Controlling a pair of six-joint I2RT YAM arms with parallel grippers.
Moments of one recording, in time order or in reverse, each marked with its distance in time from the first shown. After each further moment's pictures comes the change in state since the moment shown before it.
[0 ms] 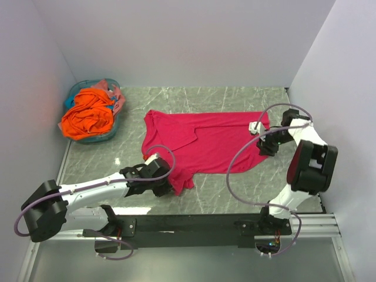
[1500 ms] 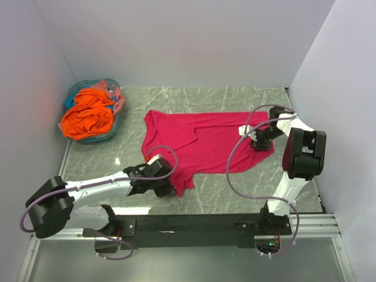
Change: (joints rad) left arm 0.001 0.055 0.001 0.033 0.037 0.000; right arm 0.110 0.222 0.100 0.092 0.118 -0.206
